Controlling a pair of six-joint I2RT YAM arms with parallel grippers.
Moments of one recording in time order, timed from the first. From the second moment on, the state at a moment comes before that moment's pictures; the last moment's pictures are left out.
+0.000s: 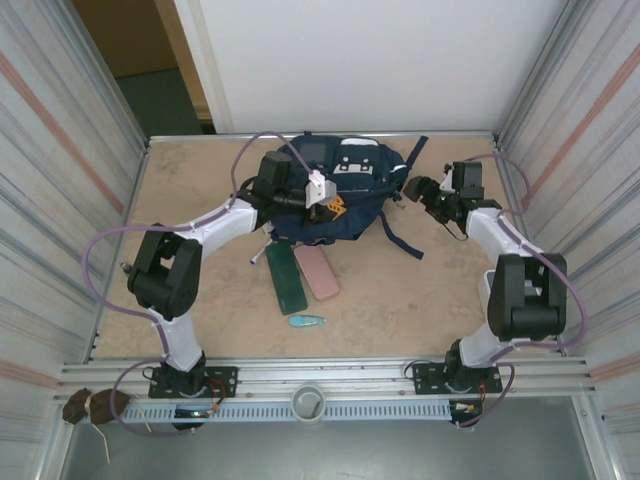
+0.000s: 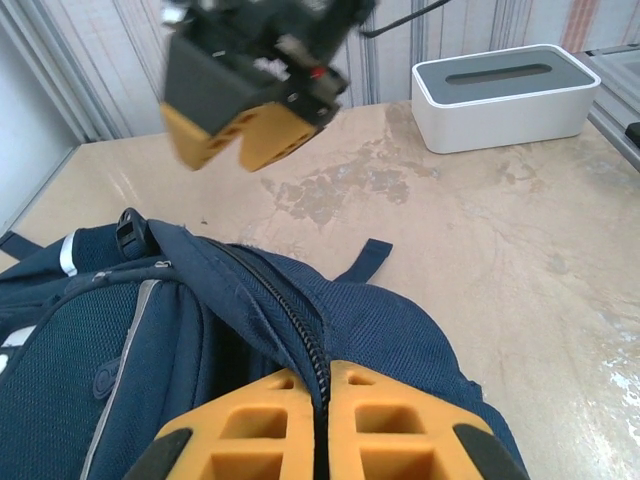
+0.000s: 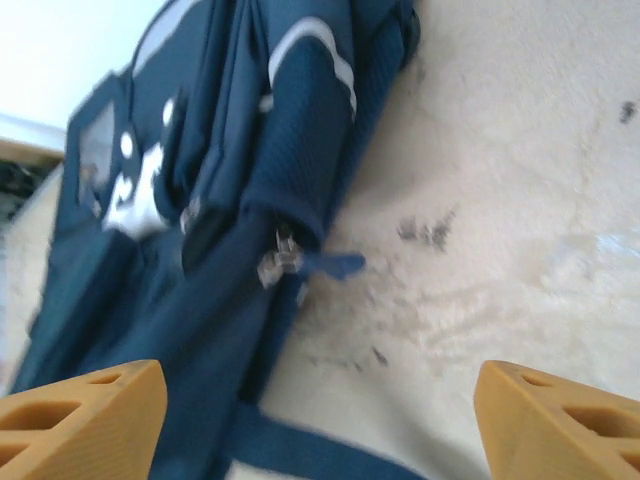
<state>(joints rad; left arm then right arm) -0.51 1.83 1.30 -0.01 0.93 0.65 0.01 1.61 1.06 -0.19 -0.36 0.65</state>
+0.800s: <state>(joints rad) -0.54 1.92 1.45 -0.14 0.70 0.71 -0.09 1.82 1.05 0.03 -0.35 0.86</state>
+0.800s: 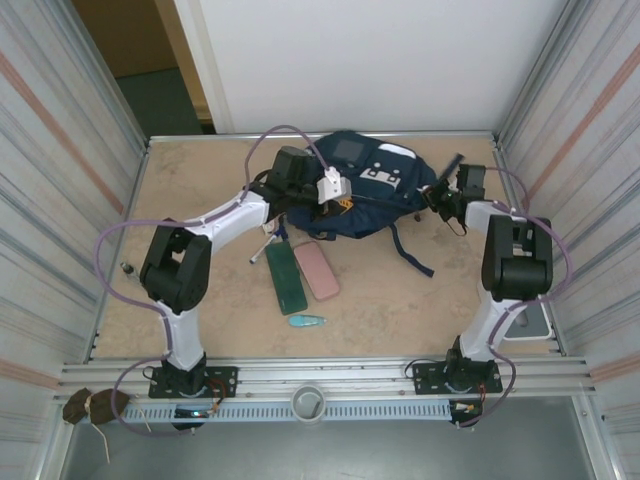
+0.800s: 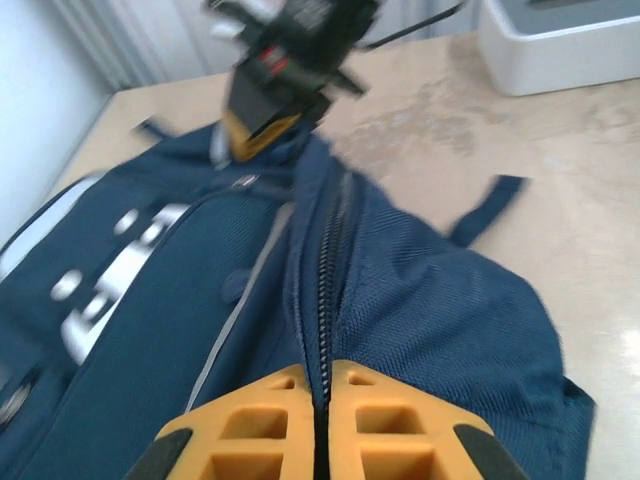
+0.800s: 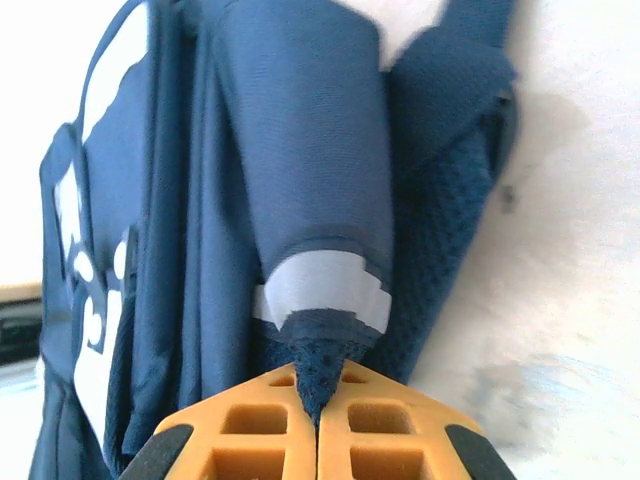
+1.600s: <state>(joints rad) -0.36 1.97 1.48 -0.19 -0.01 0.11 0.19 1.50 0.85 -0.14 -0.24 0.67</state>
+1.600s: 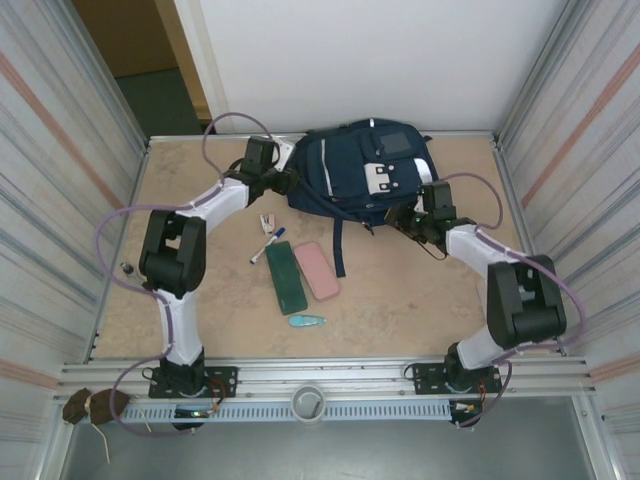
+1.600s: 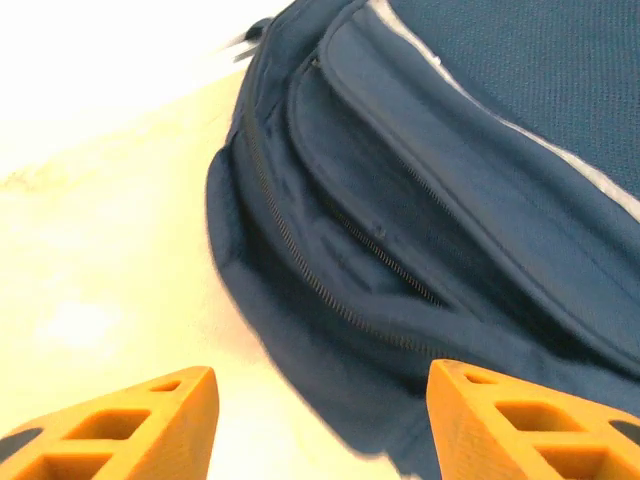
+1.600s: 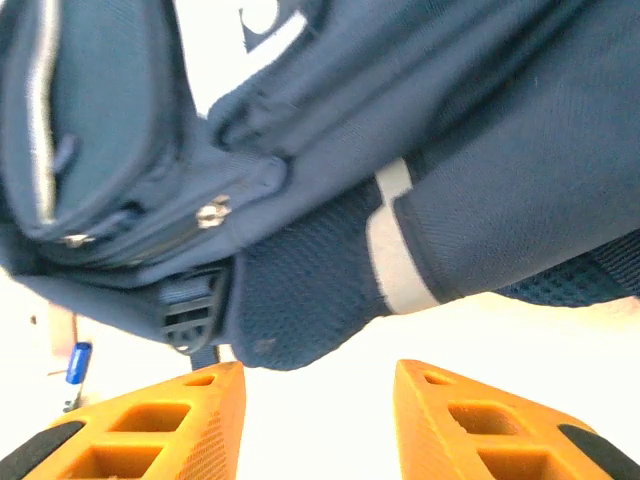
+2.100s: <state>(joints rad) -0.68 1.87 1.38 -0.15 0.00 -0.19 0.20 1.71 0.97 -0.11 -0.23 0.60</state>
